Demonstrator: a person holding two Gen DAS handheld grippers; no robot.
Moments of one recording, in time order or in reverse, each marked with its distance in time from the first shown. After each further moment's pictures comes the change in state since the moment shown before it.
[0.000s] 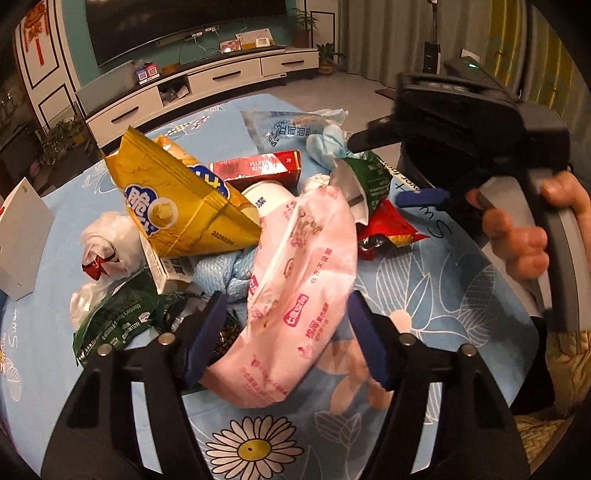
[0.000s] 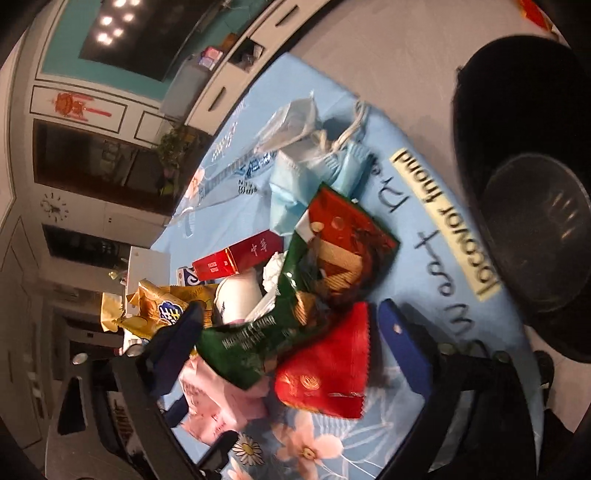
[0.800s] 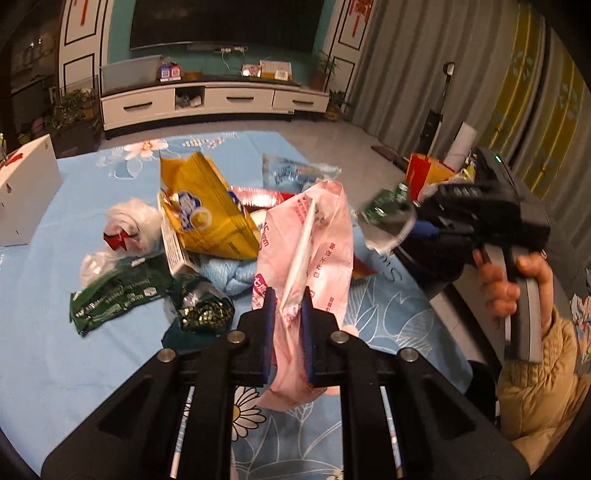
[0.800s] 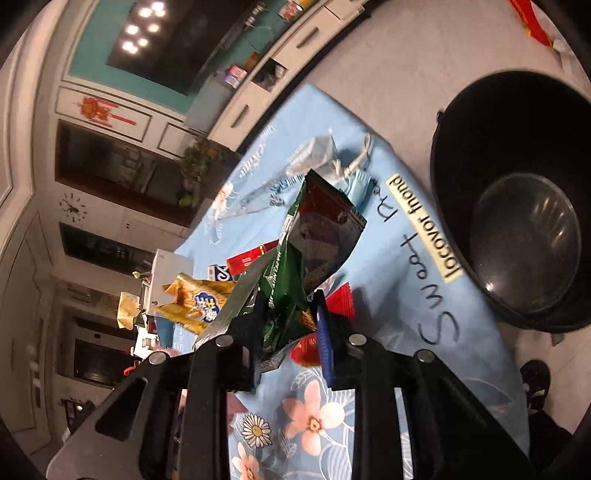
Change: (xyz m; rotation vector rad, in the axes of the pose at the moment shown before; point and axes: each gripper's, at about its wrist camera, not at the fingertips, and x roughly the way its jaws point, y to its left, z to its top) left arm -0.073 0.028 -0.021 -0.220 -0.160 -0.131; right arm -0.084 -0.005 -0.030 -0.067 -0.140 0.062
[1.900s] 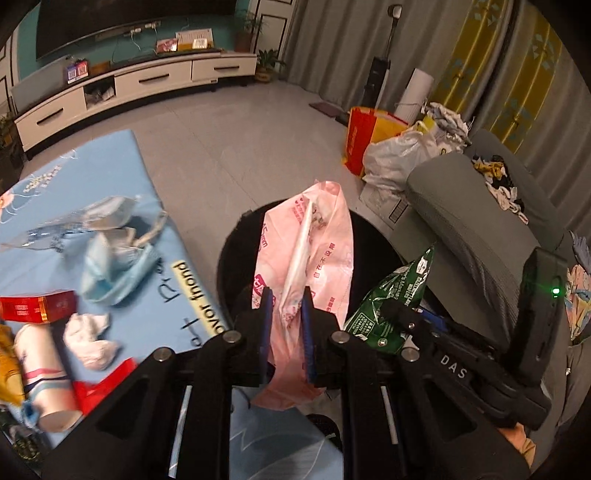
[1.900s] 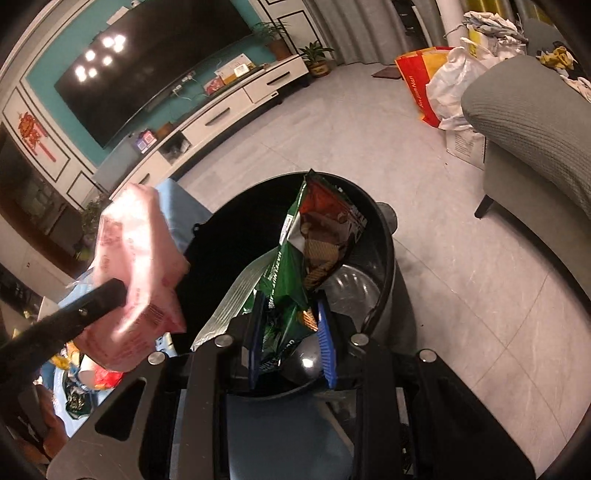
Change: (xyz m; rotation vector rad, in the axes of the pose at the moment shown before) left arm 0.200 -0.202 0.089 0.161 0.182 -0.150; right arm -0.079 -0.133 0.011 -0.041 -0.307 -0.457
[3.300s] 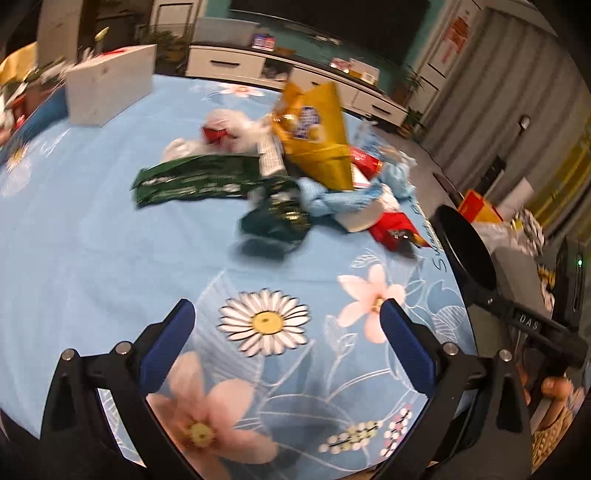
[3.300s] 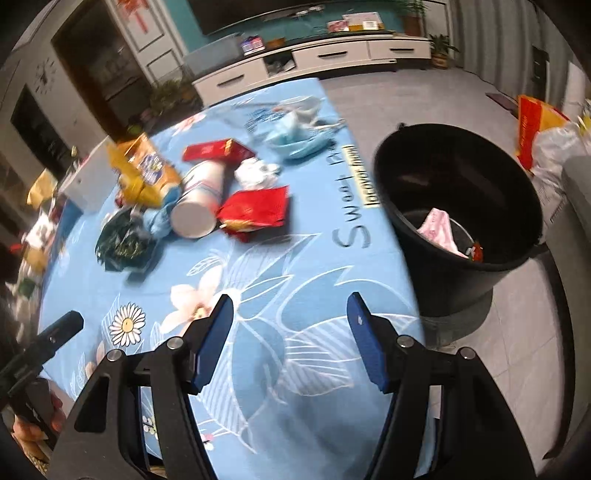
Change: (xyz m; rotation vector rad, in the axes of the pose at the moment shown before) left arm -0.206 0.183 -0.237 -0.520 -0.161 0.268; right arm -0.041 0.174 -0.121 -0.471 0.211 0.121
